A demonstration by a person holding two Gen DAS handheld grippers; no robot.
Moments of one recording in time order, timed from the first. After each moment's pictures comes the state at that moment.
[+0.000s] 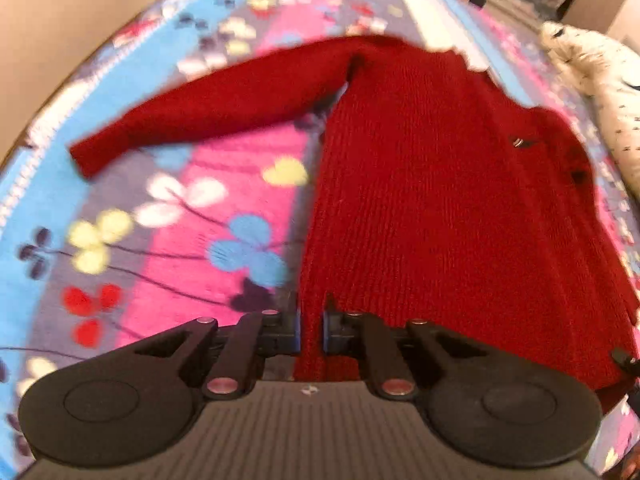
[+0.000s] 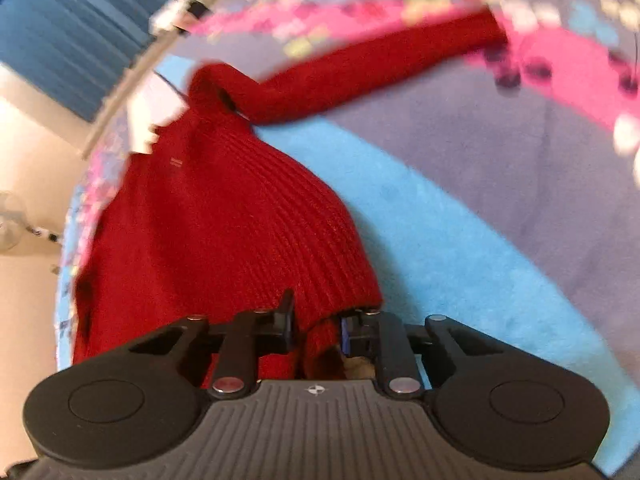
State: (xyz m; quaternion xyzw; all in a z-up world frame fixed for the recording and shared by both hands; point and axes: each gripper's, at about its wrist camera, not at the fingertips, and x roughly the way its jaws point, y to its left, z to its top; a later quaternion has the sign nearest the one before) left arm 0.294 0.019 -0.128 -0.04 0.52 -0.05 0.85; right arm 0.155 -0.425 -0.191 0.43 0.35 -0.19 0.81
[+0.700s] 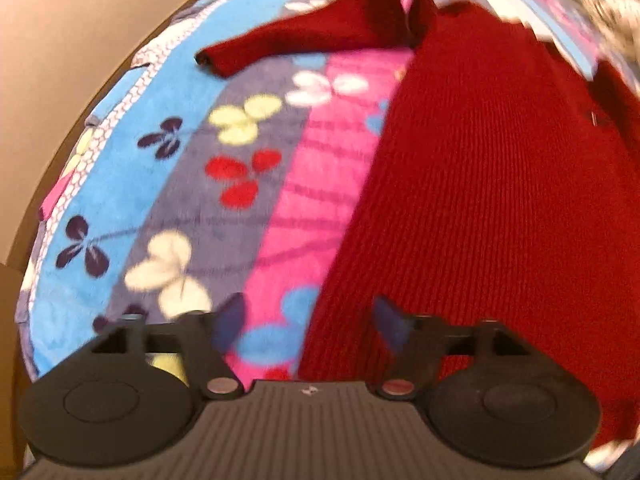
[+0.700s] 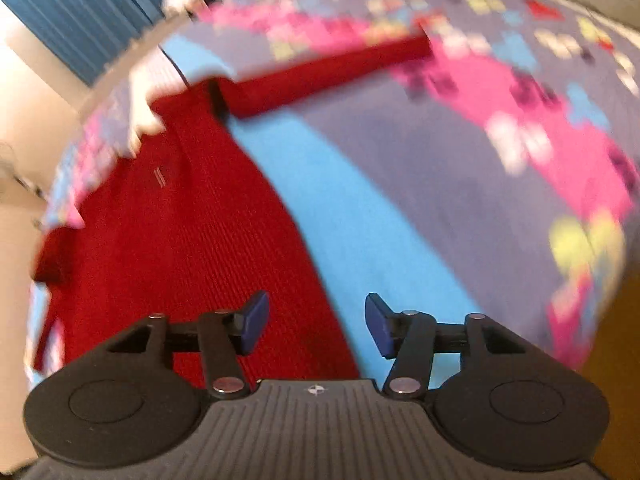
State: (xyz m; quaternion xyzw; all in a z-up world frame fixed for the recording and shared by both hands) left arm 0.212 0.092 -0.170 0.01 0.54 0.03 0.84; right arm 0.057 -0.418 -0.161 0.37 0.38 -0.20 0.83
